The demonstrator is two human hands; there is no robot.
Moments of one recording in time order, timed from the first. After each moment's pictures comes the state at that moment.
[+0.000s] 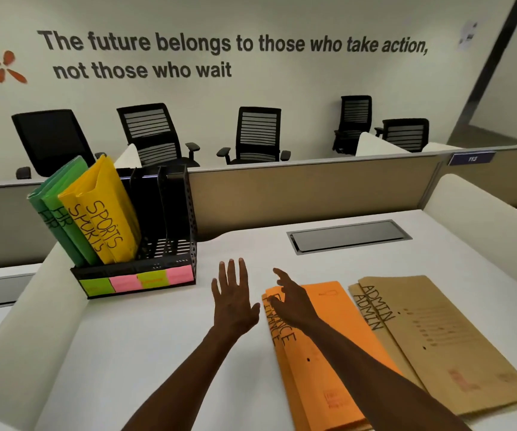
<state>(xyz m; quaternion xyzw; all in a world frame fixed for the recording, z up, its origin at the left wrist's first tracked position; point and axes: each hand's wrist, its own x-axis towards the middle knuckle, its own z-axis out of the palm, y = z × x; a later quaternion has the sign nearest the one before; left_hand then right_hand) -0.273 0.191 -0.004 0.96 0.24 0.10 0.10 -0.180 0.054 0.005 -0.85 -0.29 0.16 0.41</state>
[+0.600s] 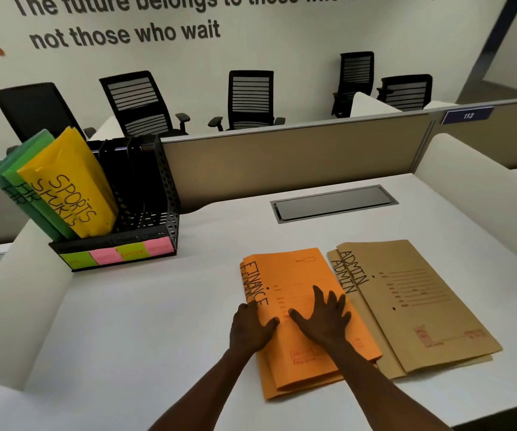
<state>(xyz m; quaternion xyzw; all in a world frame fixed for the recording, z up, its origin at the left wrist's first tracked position) -0.289 0.064 -0.069 0.89 0.32 -0.03 0.32 -0.178 -0.089 -0.081 -0.96 -0.13 0.17 0.20</state>
